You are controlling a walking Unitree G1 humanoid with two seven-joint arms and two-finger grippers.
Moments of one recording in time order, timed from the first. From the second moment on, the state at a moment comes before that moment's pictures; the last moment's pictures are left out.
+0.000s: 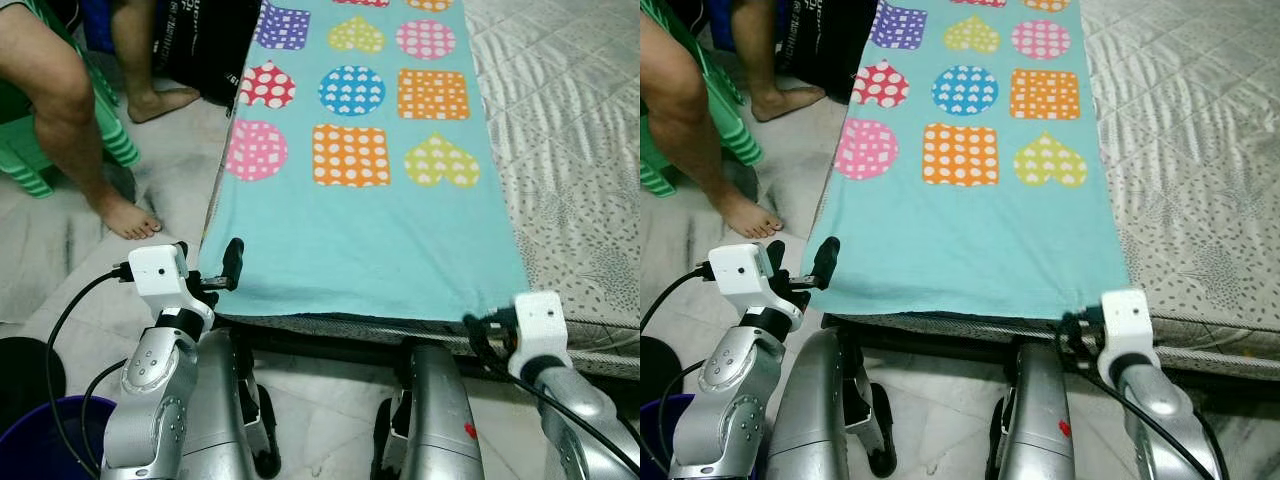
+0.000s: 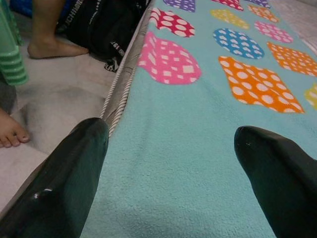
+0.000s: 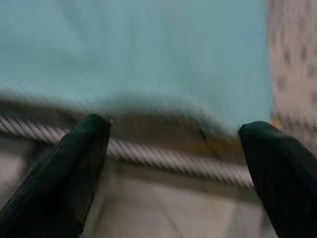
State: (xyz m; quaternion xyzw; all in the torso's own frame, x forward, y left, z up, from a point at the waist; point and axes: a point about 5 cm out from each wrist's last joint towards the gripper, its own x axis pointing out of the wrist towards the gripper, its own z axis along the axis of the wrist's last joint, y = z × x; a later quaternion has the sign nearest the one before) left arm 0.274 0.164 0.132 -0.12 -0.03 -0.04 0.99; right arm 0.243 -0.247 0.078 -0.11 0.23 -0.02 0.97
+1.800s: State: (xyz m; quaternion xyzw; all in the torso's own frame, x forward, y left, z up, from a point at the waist) left arm 0.275 0.160 0.127 -0.14 -0.05 -0.01 0.99; right arm 0.318 -0.163 0.166 0.09 -0.07 0.00 0.99
